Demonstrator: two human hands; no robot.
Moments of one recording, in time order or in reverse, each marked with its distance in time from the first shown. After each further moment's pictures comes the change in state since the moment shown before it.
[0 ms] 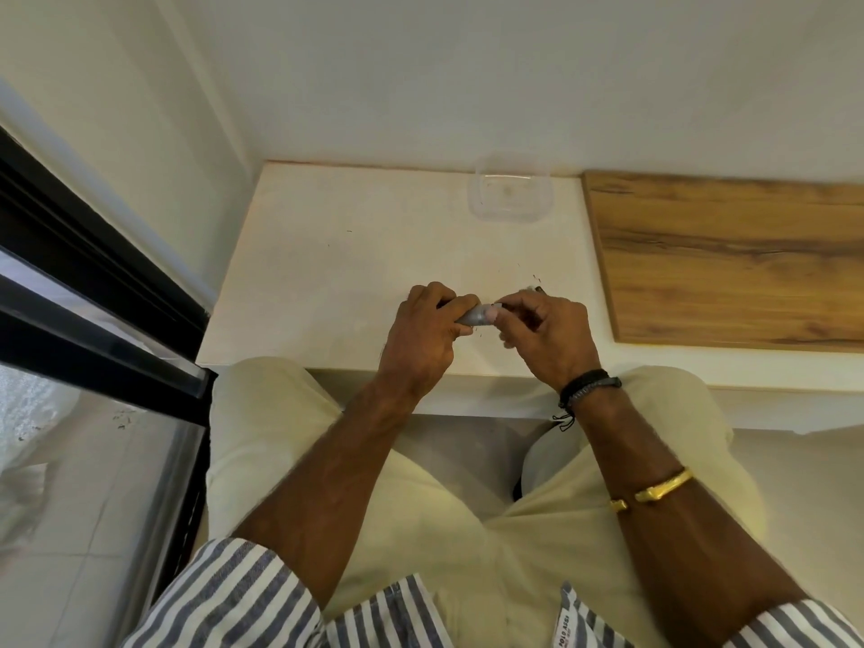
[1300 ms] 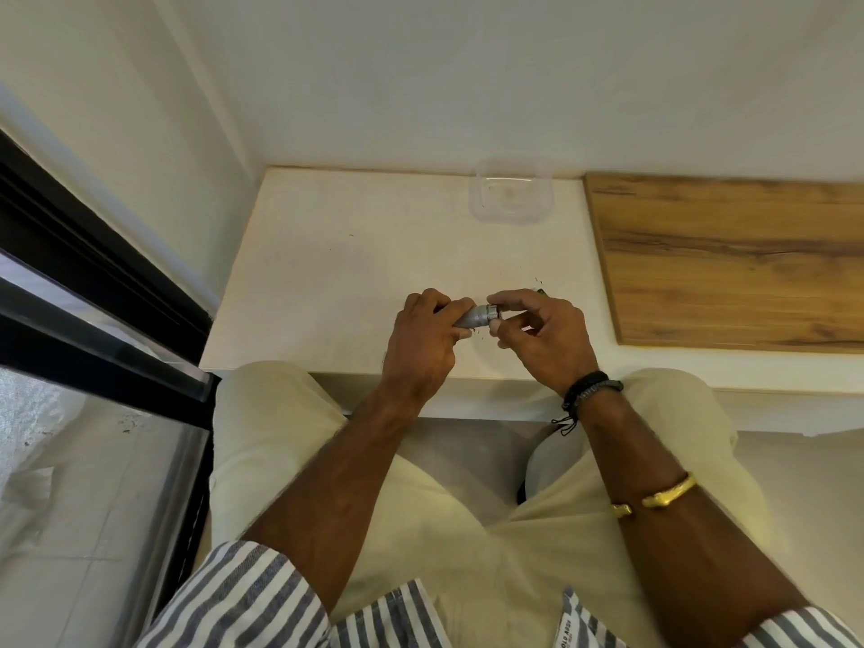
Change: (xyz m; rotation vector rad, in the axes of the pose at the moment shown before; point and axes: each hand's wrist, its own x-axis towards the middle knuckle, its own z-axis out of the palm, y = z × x) left_hand -0.002 0.002 0.004 -0.027 -0.013 -0.108; right_hand 0.003 0.004 0.004 0.112 -0.061 0.051
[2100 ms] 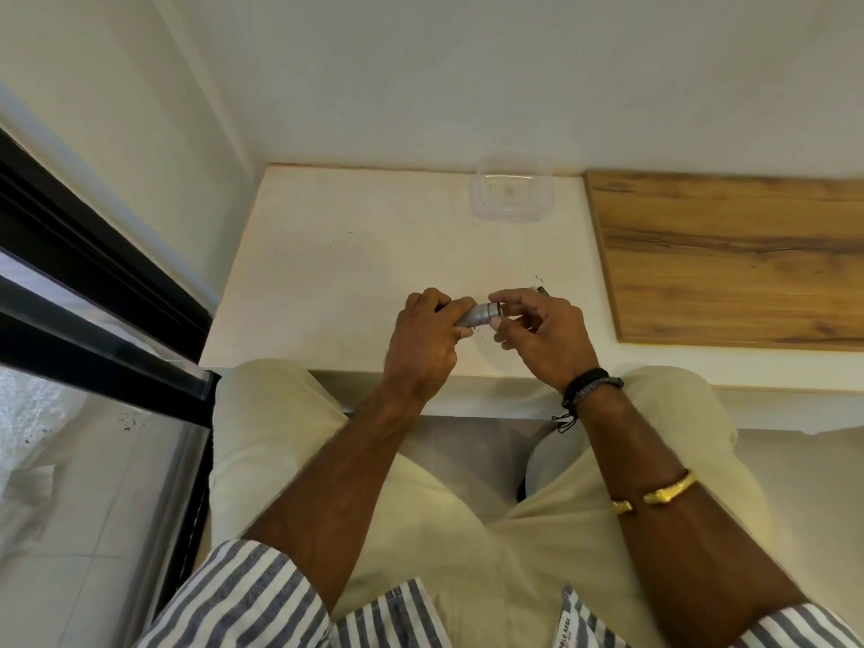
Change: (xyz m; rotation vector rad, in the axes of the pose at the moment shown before) left_hand 0.000 0.002 0.002 0.012 -0.009 -0.012; right_hand 0.000 0.004 0.000 -0.018 -0.021 0.043
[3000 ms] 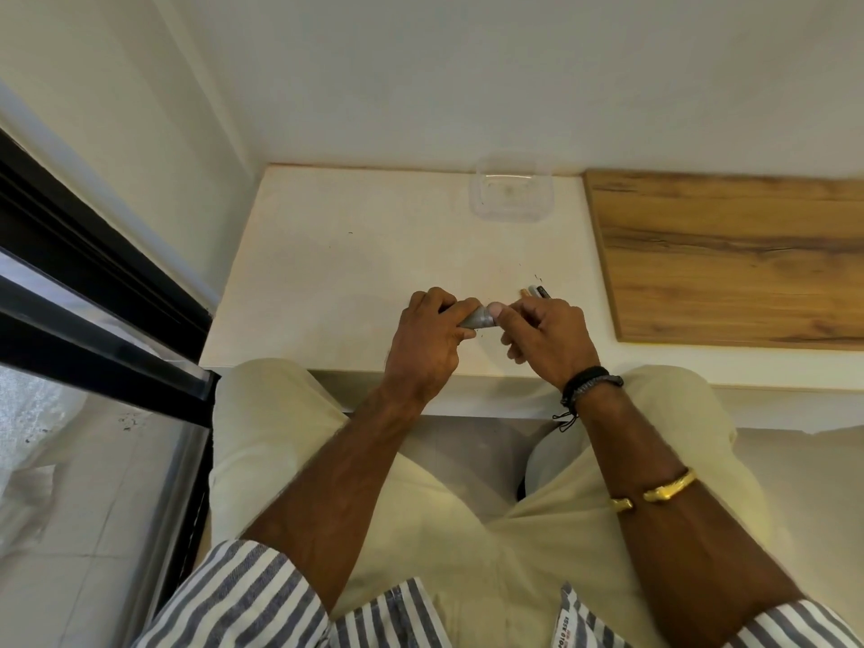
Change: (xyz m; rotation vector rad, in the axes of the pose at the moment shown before) left_hand -0.002 0.003 -0.003 0.018 -0.014 0.055; right_hand 0.000 -0.002 -0.002 -0.044 0.012 0.078
